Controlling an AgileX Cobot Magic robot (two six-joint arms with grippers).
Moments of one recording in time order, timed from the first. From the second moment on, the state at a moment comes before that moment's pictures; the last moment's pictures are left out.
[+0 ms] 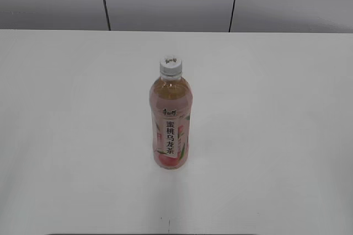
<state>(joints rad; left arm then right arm) -0.02 -0.01 -0.56 -0.04 1.03 0.02 0.04 -0.01 -0.51 0.07 1.10 -0.12</state>
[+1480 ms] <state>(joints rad) -0.02 0.77 -0.57 -0.17 -0.08 0.02 0.04 -0.01 -0.51 0.07 1.10 -0.12</state>
